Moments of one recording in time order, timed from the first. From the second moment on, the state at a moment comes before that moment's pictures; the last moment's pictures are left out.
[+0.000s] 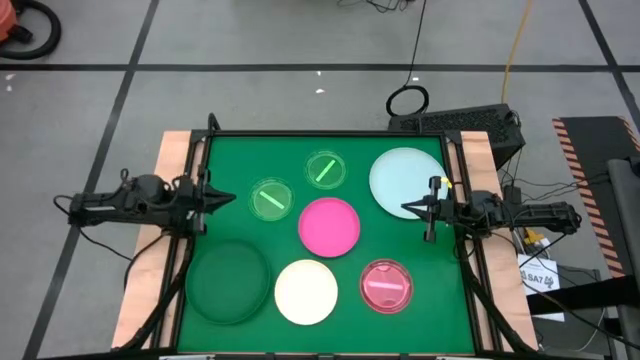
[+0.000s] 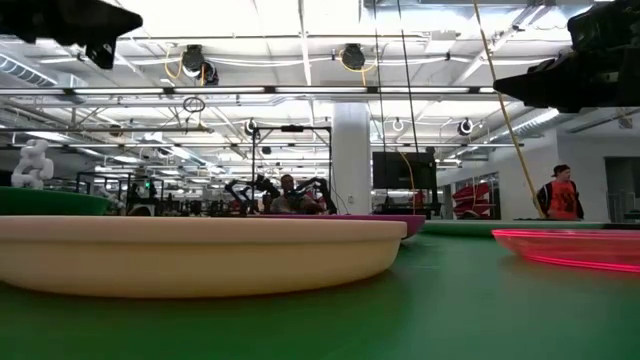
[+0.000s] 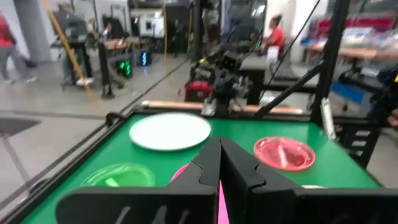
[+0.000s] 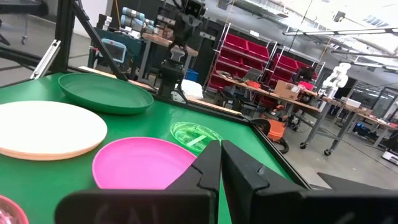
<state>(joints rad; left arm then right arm) -0.03 0.14 0.39 -0.26 -0.10 -0.01 0.03 0.00 0.02 0.03 0.13 -0.32</state>
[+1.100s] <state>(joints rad) -0.14 0.80 0.78 -0.61 -0.15 -0.22 0.03 0.00 0.02 0.04 0.13 0.02</state>
